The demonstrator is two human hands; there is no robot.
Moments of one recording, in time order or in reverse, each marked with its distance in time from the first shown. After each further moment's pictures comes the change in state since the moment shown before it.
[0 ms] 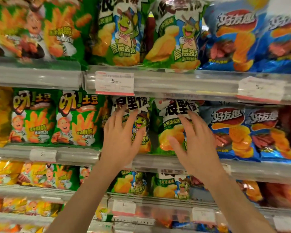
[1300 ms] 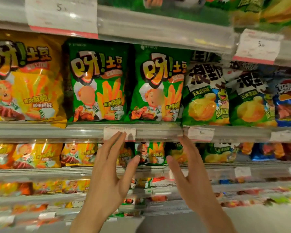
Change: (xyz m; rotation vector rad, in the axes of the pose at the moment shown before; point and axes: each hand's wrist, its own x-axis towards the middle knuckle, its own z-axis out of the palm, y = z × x) left_hand -0.149 -0.249 -0.109 -0.562 -0.251 -0.199; right_hand -0.088 -0.269 0.138 0.323 -0.283 0.488
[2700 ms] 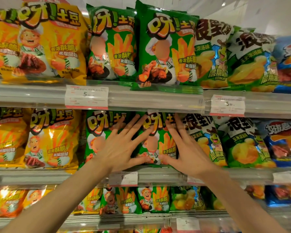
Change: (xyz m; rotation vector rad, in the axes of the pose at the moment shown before) left_hand 0.179 0.020 -0.039 0.918 -0.105 0.712; right_hand 0.137 -0.060 -0.074 -0.478 -0.060 -0.425
